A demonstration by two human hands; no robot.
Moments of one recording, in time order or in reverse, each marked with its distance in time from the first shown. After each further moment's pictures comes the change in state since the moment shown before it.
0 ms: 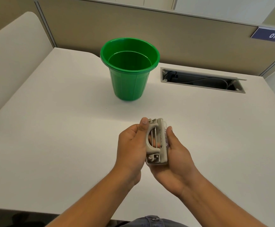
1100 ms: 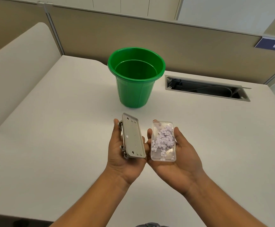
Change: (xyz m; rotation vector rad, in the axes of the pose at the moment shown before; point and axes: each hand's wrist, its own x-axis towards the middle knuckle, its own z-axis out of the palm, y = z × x) left_hand 0.025 0.010 -0.034 -0.804 -0.158 -0.297; right_hand 0.011 -0.017 0.024 0.294 -0.210 0.157
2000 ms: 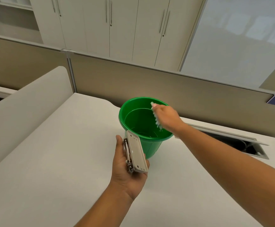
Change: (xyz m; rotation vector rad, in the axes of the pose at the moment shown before) left_hand 0.113 0.081 0.049 -0.011 0.046 0.156; right_hand 0.230 -0.148 0.133 -1.874 0.272 -0.560
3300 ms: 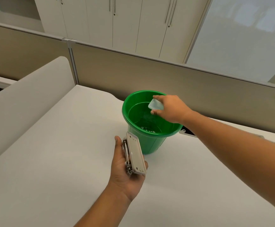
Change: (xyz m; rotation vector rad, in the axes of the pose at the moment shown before) left_hand 0.001 0.002 -0.021 0.021 0.100 -0.001; right_hand 0.032 0.008 -0.006 -0.655 -0.046 -0.308
